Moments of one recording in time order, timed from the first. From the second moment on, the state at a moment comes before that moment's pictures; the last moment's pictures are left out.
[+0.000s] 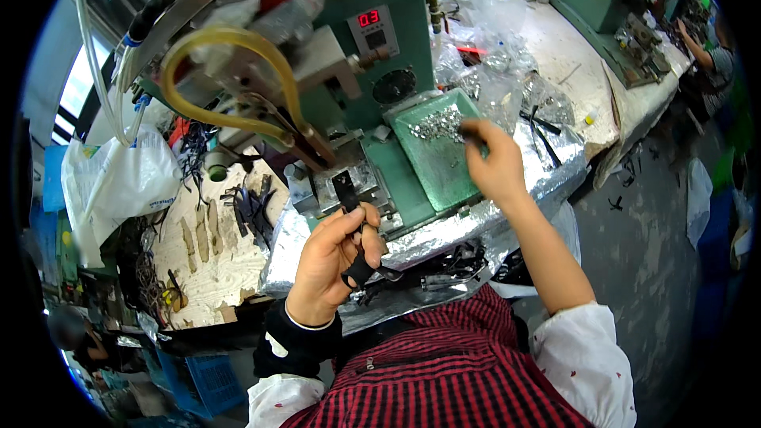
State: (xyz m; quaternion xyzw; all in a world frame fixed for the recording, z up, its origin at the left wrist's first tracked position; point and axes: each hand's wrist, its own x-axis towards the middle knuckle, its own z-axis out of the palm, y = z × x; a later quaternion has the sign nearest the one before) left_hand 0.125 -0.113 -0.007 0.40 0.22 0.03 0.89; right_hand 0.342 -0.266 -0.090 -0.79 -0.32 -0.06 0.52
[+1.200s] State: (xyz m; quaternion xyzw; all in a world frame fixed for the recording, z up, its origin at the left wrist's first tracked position) left_hand 0.056 0.133 -0.108 0.84 0.53 0.14 0.04; right_hand 0.282 -0.292 -0.073 -0.78 -0.28 -0.08 0.55
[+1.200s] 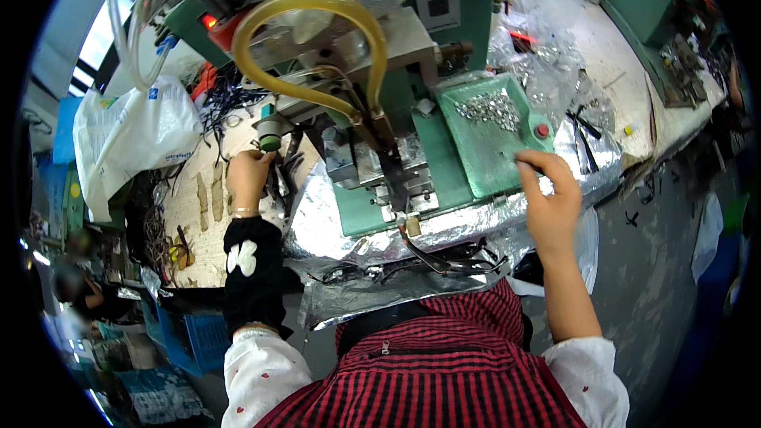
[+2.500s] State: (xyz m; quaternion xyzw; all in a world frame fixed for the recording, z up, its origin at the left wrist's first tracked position) left_hand 0.116 -0.089 -0.035 0.87 -0.11 0.46 0.12; right_hand 0.321 -0.283 -0.090 -0.88 -0.31 -0.08 0.36
